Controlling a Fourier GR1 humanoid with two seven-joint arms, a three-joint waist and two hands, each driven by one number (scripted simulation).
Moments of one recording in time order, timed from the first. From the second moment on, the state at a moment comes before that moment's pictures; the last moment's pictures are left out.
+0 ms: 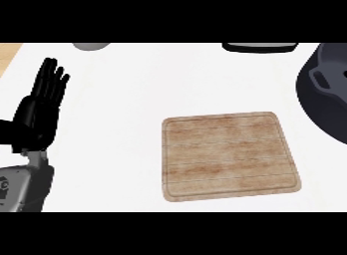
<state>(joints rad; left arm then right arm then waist) -0.26 0.21 0.07 -1.56 0.15 0.12 0.05 -0.79 -0.49 -0.54 -0.56 0.91 -0.87 0.50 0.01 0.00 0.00</state>
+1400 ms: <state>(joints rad) -0.28 0.20 0.11 -1.51 0.13 0.10 0.03 0.02 -0.30 -0.71 -1.62 0.39 -0.84 0.29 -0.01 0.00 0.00</state>
